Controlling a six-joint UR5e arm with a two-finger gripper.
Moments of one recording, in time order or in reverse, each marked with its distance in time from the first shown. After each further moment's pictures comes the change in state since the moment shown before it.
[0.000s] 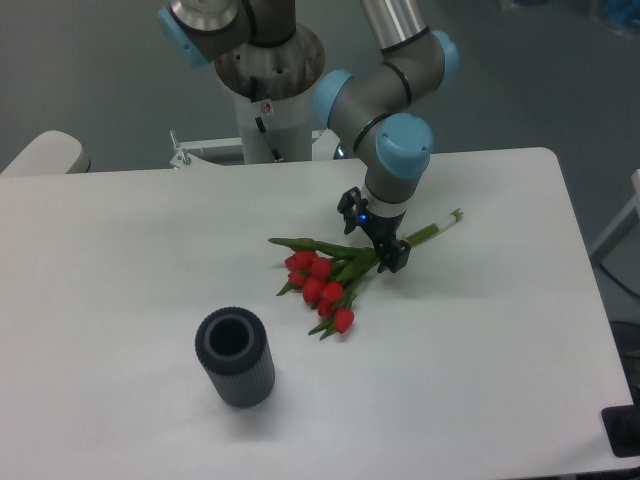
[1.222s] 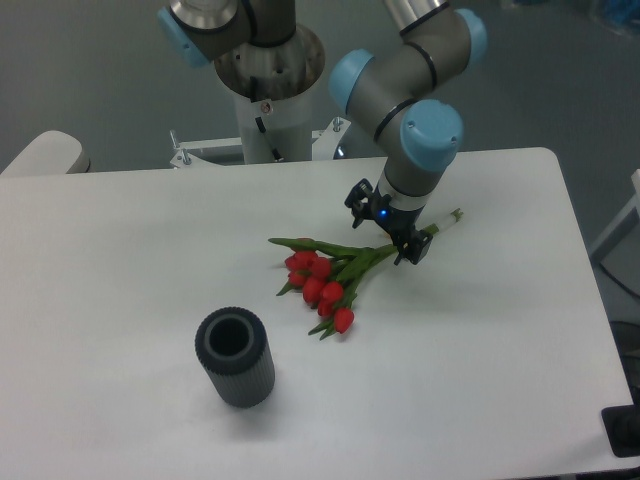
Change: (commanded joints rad) arm 0.006 0.051 0.088 -0.155 0.005 -0.081
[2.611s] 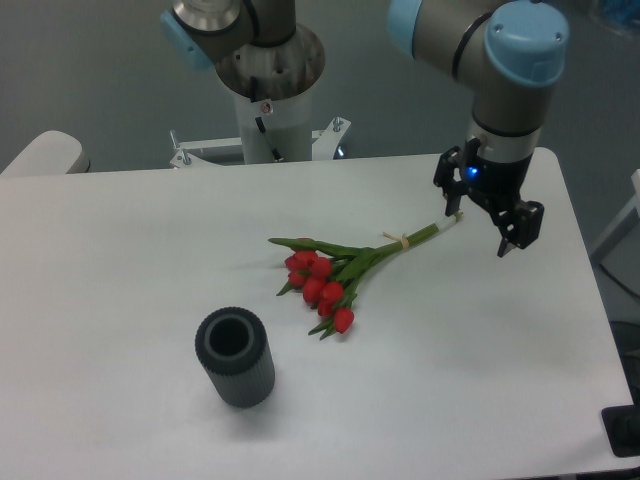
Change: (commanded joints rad) arm 0.032 0.021 0.393 -0.277 0.064 0.082
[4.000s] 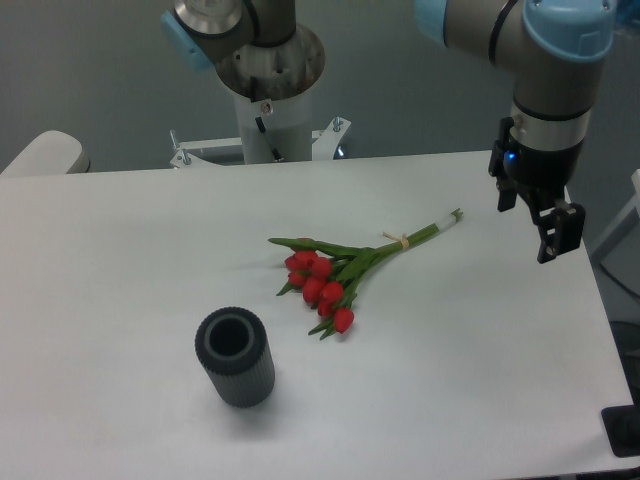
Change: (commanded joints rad) arm 0.032 -0.075 0.262 -0.028 -0.009 0.417
